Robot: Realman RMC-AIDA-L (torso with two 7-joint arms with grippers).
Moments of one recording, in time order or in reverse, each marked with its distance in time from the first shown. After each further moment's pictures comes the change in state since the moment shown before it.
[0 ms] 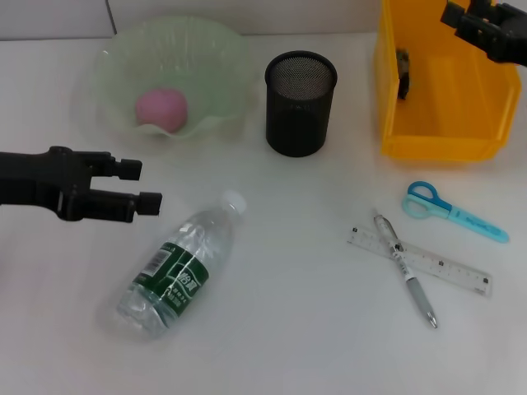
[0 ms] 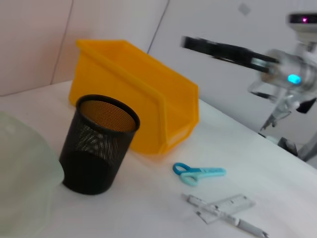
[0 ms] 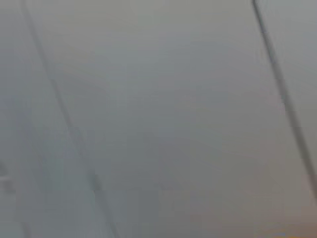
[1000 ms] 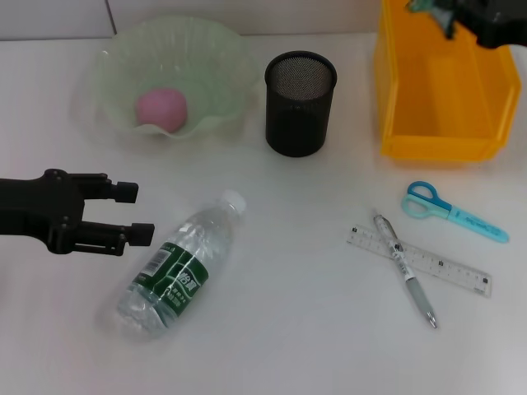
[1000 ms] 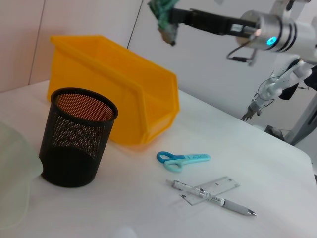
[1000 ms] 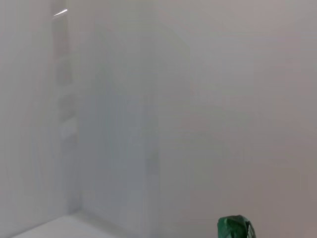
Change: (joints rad) left arm 0.033 0.004 -0.008 -0.029 0.000 0.036 0.122; right arm 0.045 0.014 0.001 -0.188 -0.145 -0.068 0.080
